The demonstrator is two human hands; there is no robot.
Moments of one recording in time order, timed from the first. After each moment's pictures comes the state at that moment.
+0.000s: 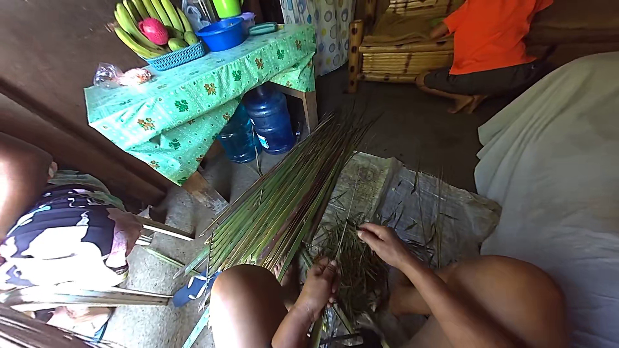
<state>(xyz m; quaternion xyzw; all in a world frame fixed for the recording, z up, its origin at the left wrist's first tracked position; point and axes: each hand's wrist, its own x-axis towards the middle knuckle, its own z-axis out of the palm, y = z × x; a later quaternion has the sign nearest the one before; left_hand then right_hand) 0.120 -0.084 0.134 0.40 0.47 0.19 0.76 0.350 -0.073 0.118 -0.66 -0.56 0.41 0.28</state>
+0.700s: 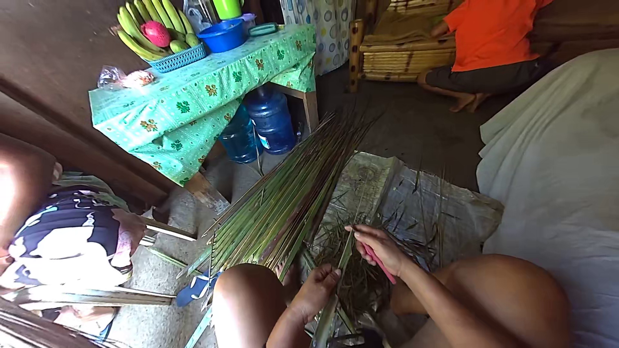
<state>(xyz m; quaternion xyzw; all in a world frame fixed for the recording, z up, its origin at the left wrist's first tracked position) 0.104 -0.084 0.129 0.48 0.41 0.16 0.76 0.328 -0.081 0.126 -0.55 -0.37 0.62 0.41</state>
